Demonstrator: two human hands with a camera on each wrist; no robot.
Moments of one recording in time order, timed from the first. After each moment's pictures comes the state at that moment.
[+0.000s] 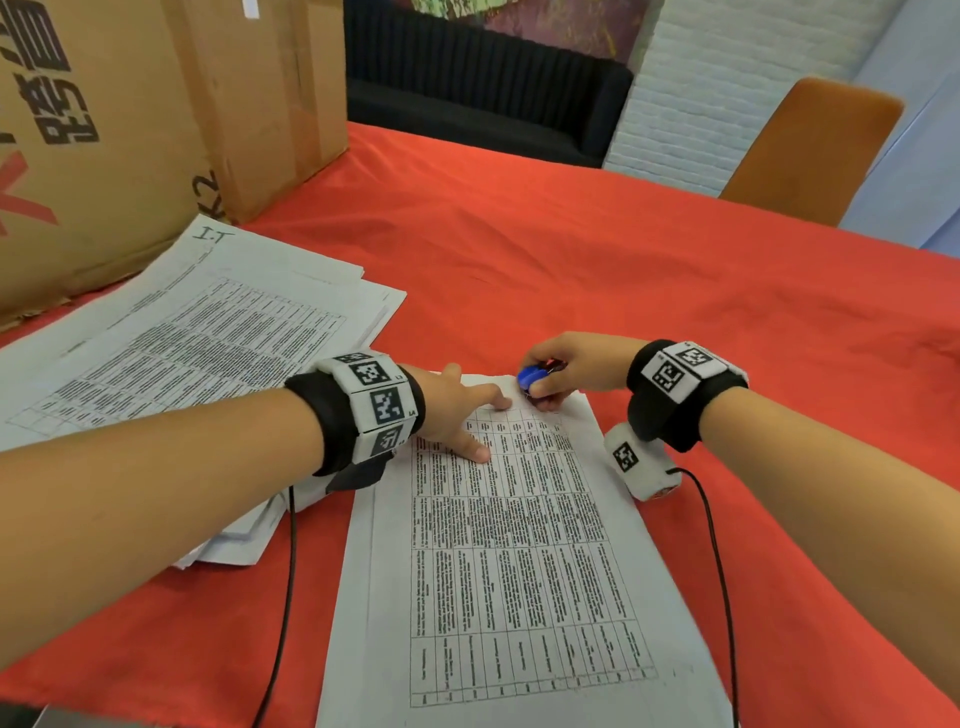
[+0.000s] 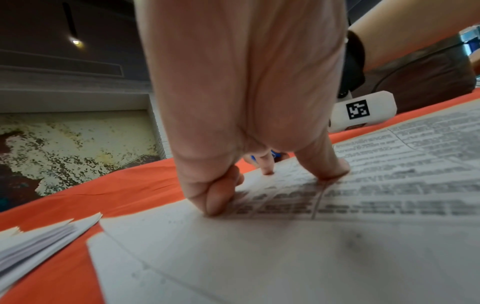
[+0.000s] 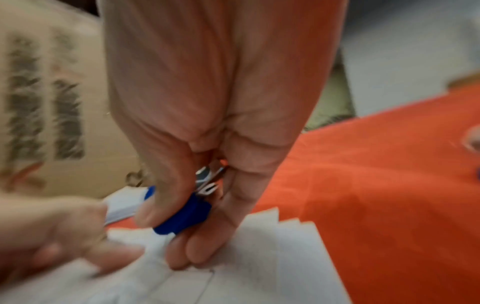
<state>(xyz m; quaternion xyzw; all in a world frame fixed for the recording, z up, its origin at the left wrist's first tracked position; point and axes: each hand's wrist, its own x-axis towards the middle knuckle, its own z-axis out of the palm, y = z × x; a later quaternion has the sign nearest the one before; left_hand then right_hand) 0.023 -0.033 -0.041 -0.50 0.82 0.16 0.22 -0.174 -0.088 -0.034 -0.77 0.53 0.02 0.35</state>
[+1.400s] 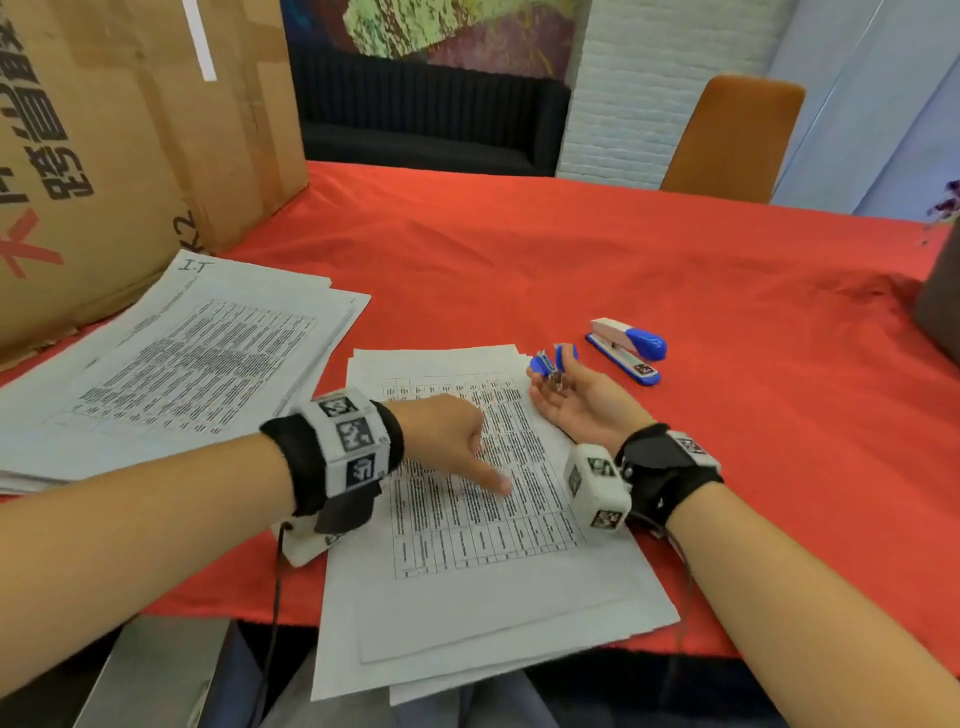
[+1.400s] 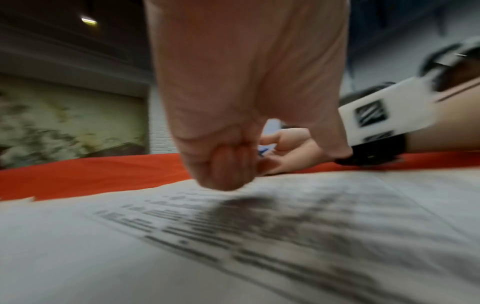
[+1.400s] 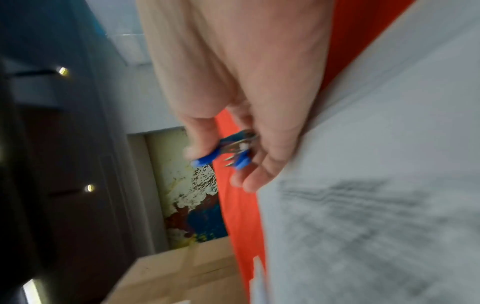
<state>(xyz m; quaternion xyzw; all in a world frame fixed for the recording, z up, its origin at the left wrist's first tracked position) -0.002 0.059 -0.041 -0.45 0.85 0.24 0.10 -0.206 0.030 -0.081 -0.18 0.37 -0.57 0.71</state>
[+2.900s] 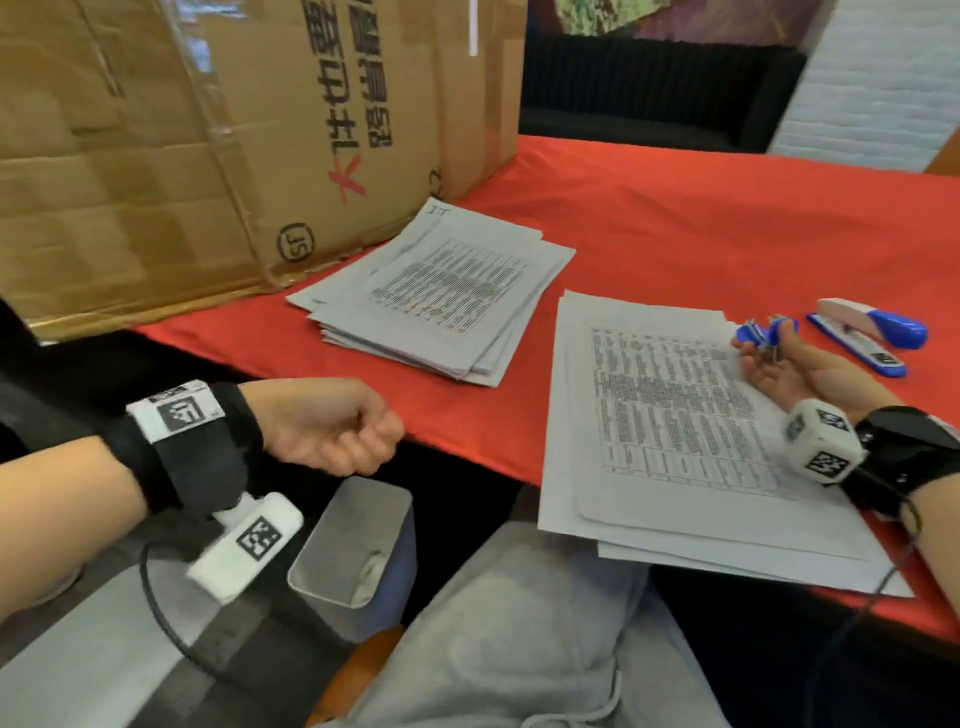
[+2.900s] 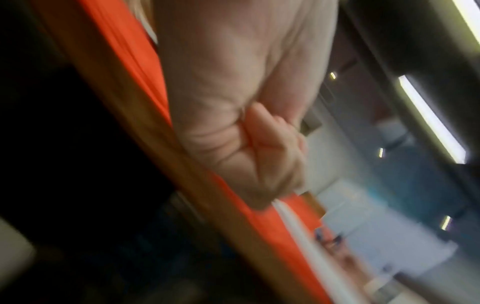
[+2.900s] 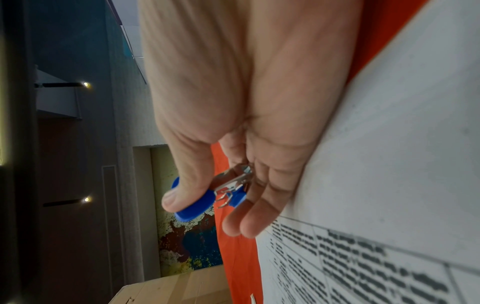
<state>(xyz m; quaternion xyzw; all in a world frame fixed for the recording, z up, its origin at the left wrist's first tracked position) 0.257 0.187 -0.067 -0.54 0.33 0.77 -0.14 -0.224 0.026 -0.106 -0.33 0.38 -0.54 0.68</state>
